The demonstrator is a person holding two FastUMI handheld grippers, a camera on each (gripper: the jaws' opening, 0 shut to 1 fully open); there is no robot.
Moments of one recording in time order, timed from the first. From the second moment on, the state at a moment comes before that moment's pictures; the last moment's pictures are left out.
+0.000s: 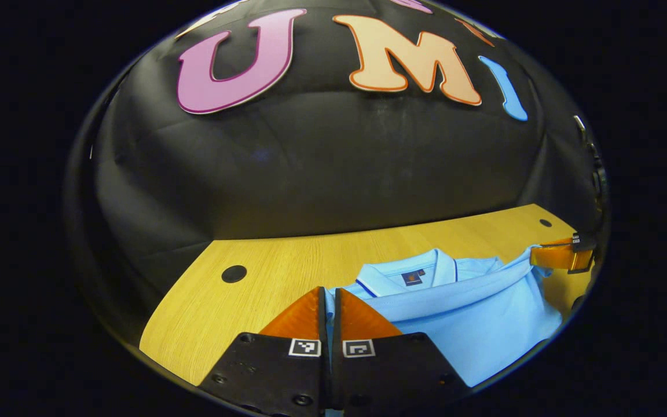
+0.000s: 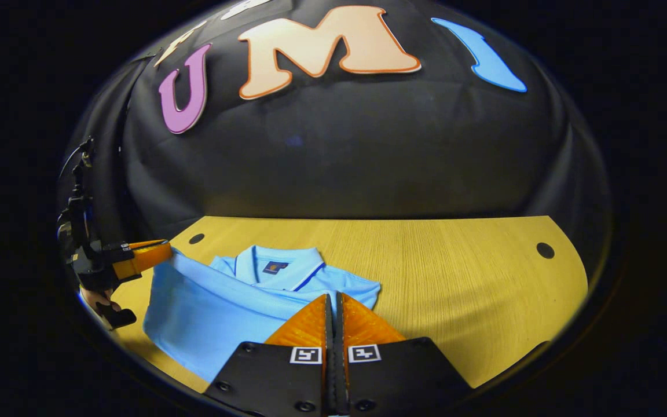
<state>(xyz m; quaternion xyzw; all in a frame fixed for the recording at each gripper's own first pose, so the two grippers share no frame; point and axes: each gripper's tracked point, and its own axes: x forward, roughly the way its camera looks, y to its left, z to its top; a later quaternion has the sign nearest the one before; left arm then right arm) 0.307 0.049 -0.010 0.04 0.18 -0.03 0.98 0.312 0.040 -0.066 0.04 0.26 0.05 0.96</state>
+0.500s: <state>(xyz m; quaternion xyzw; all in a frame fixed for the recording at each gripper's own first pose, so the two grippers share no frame) 0.321 0.056 -0.035 0.06 0.20 -0.01 0.98 0.327 0.034 -0.091 0.08 0.28 0.04 0.96</state>
